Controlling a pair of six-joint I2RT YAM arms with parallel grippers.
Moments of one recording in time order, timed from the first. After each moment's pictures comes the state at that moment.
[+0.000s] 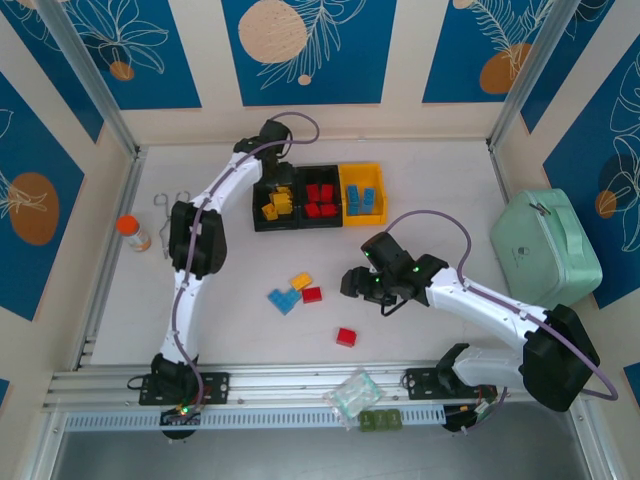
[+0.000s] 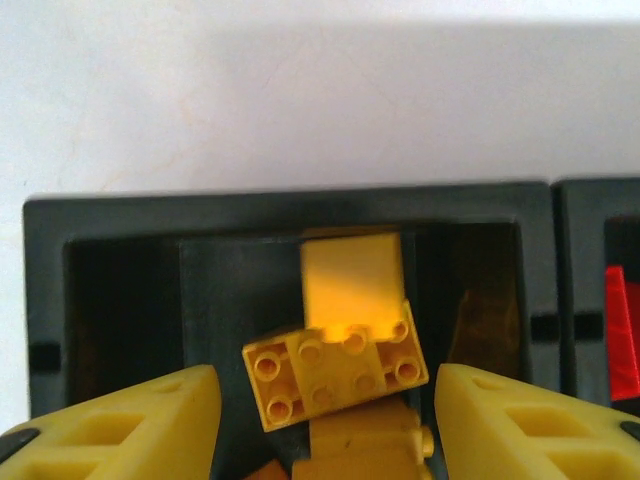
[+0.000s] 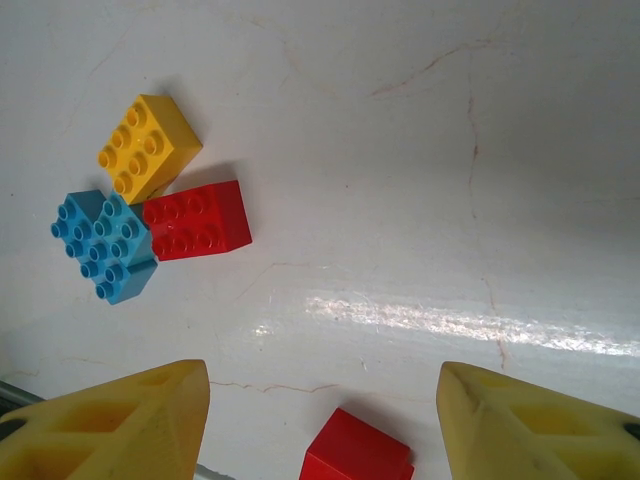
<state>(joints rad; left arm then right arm) -0.38 2.35 2.19 -0.91 -0.12 -0.39 0.73 1.20 0.74 -0.61 -0.15 0.88</state>
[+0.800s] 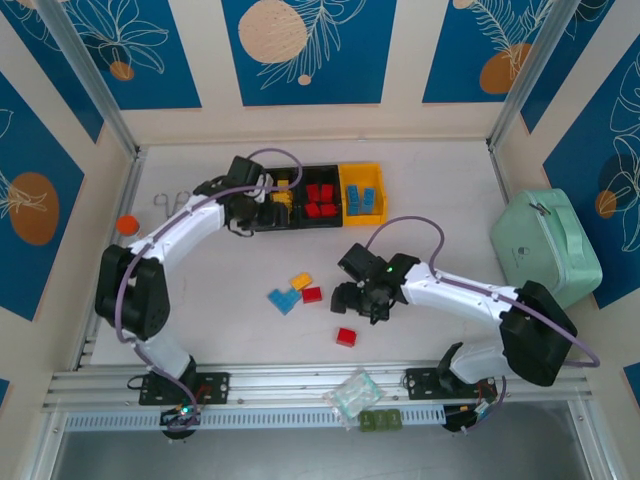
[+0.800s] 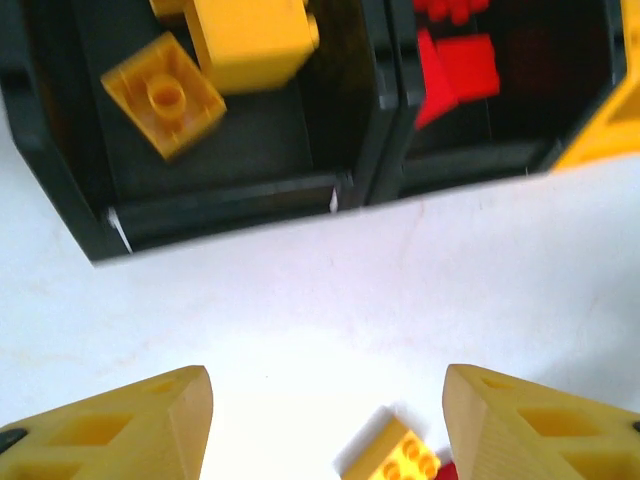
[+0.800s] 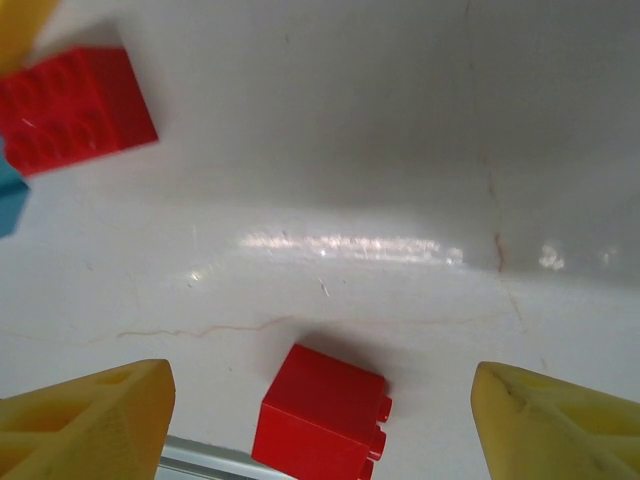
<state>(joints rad) -0.42 1.67 1.32 -0.70 0.20 -0.40 0.88 1.36 0.82 -0.77 -0.12 0.98</state>
